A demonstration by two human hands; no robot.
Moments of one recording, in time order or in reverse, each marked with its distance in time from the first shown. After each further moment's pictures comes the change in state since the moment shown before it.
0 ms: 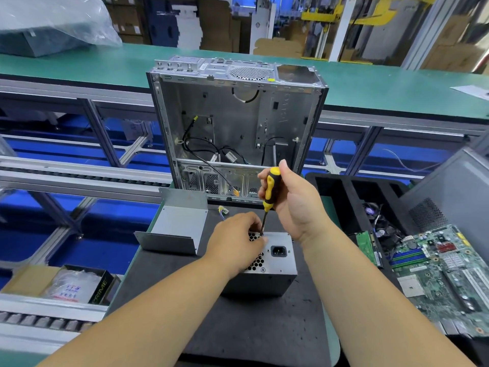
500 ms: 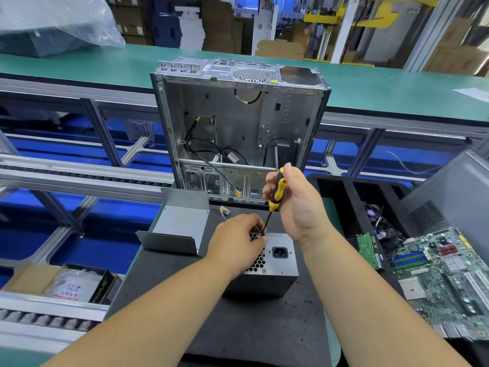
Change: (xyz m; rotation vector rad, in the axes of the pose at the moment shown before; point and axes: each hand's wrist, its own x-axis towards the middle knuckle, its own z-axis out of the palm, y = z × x) left_hand -0.001 -0.001 0.000 -0.050 0.008 0.002; right_hand 0.000 0.008 -0.005 0.045 0.032 -0.083
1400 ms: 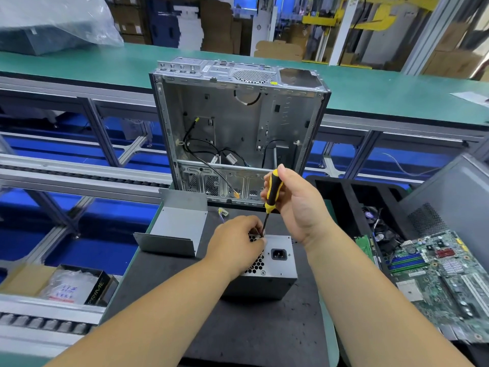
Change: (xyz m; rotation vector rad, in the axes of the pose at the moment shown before) left_hand 0.004 0.001 0.000 0.004 -0.006 -0.024; right_hand 0.001 -0.011 0.002 -0.100 0.008 0.088
